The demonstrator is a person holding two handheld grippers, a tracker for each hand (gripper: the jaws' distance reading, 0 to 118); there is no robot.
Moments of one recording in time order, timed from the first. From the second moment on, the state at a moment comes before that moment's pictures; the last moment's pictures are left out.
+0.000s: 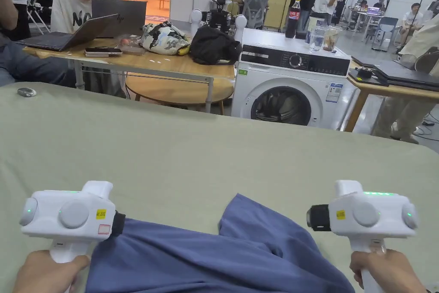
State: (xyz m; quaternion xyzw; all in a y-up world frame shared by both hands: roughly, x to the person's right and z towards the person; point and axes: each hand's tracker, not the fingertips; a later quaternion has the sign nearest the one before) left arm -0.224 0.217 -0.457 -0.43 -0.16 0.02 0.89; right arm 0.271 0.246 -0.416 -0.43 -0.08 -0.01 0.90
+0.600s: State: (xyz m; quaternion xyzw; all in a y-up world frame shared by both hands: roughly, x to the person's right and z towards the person) left arm -0.230 0.217 -0.449 -0.43 -0.16 0.03 0.89; right arm 0.263 0.208 -0.420 -0.43 -0.08 0.02 0.90
